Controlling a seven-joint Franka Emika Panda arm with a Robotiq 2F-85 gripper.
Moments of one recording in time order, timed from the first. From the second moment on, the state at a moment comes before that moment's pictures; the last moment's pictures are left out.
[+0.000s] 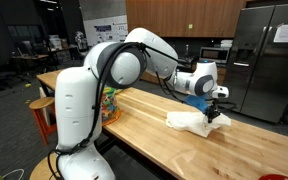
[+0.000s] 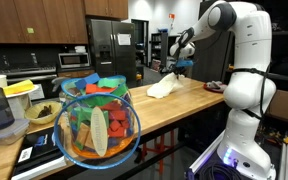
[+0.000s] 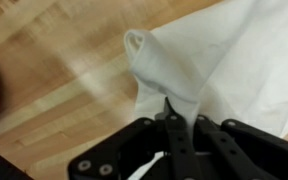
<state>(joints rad) -0.23 0.19 -0.27 -1.96 -0.10 2.36 0.28</state>
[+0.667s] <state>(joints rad) -0.06 0.35 -0.16 -1.63 -0.16 2.26 0.29</state>
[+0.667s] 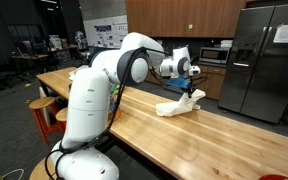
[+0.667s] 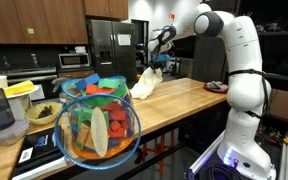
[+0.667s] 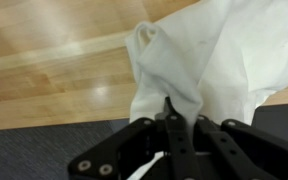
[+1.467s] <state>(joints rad) 0.18 0.26 -0.05 -1.90 -0.43 2.30 0.35</state>
